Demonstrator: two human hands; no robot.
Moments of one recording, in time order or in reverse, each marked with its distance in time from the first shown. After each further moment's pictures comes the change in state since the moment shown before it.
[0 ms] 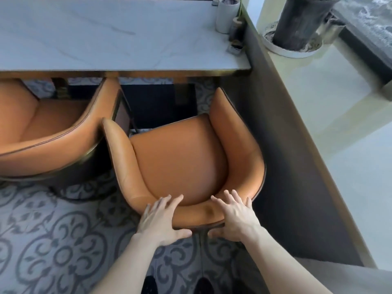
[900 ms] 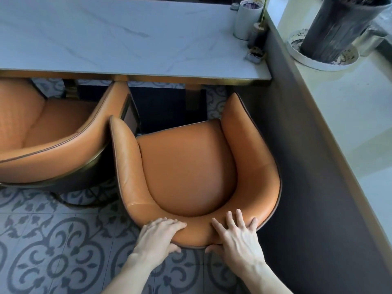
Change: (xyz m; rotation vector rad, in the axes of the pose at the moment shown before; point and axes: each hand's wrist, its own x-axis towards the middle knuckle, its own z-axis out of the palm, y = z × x) left_hand 0.054 -0.032 -0.008 0.029 0.055 0.079; right_hand 0.069 -0.014 0.025 -0.198 0.182 -0.028
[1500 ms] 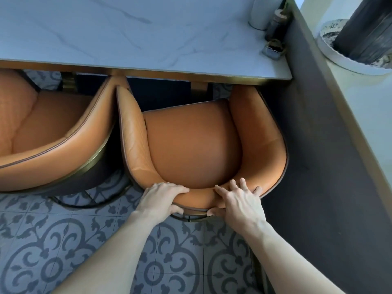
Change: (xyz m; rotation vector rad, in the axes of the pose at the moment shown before) left_hand 0.143 -0.044 -0.079 -0.074 0.114 0.016; right_hand 0.153 0.031 -0.081 0.022 0.054 -0.012
